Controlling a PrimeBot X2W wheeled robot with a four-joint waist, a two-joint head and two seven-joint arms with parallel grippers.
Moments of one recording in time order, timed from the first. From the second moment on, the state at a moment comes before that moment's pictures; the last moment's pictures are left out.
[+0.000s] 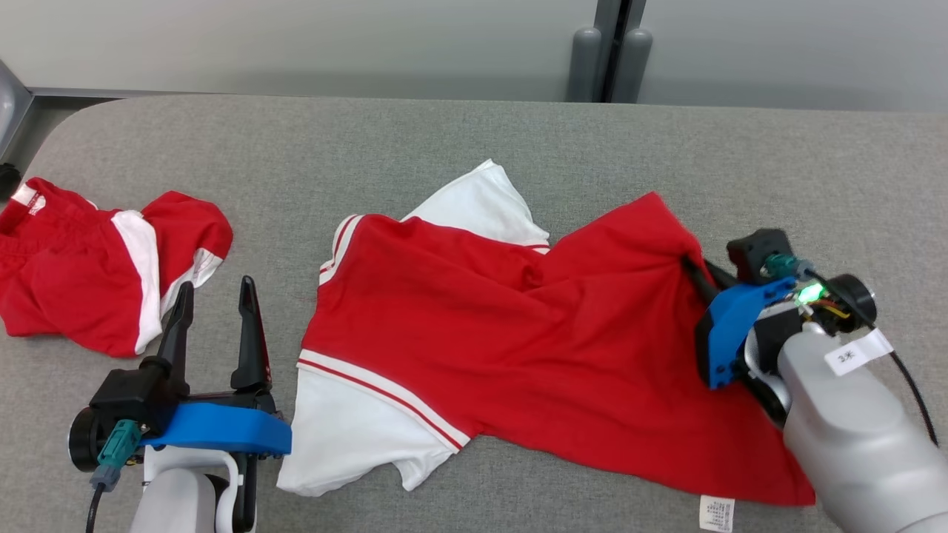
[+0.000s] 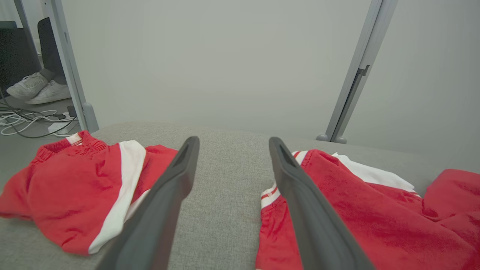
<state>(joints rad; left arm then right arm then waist) -0.20 0.07 0.03 0.31 -0.19 -0.13 -0.26 -0.71 -0.22 0.42 0.97 0.24 0.13 -0.07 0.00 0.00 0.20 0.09</state>
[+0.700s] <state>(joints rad) -0.22 0.07 0.02 0.32 -0.20 -0.13 -0.26 -0.96 -0.23 0.21 1.26 0.10 0.13 -0.21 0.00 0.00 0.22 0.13</state>
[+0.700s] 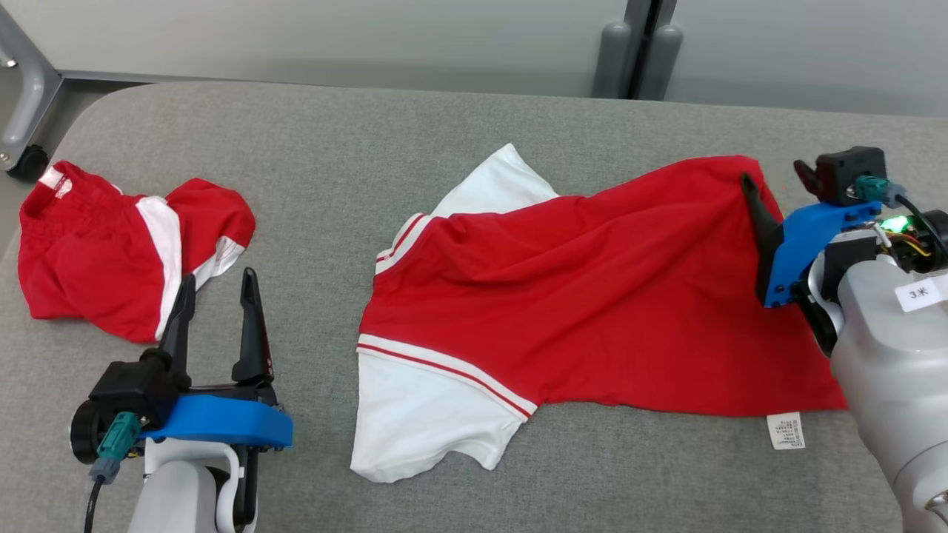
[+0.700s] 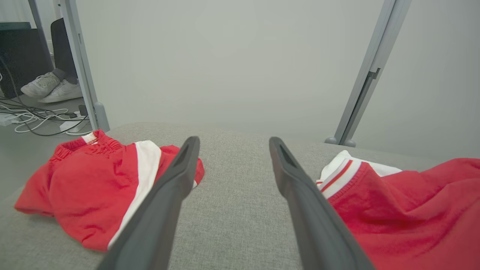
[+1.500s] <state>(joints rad) -0.10 0.09 0.09 0.28 -0.16 -0.13 -0.26 -0.47 -0.10 0.04 0.56 0.06 0.13 -0.26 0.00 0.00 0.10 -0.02</state>
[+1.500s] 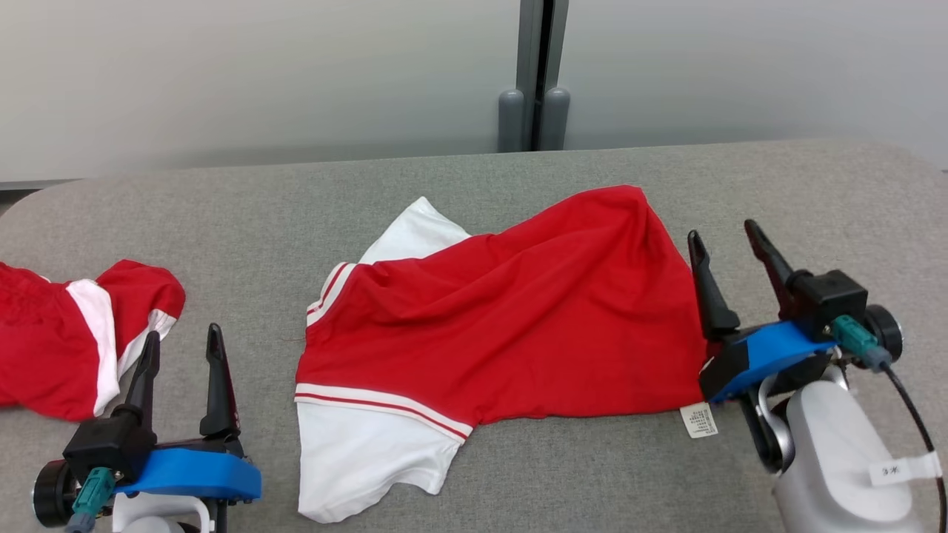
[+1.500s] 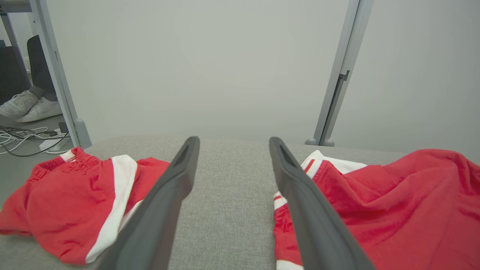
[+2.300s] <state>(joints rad) -0.04 0.09 0.09 0.28 -0.11 -0.13 -0.26 -0.12 -0.05 -0.02 0.25 0.04 0.13 -0.20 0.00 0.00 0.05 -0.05</state>
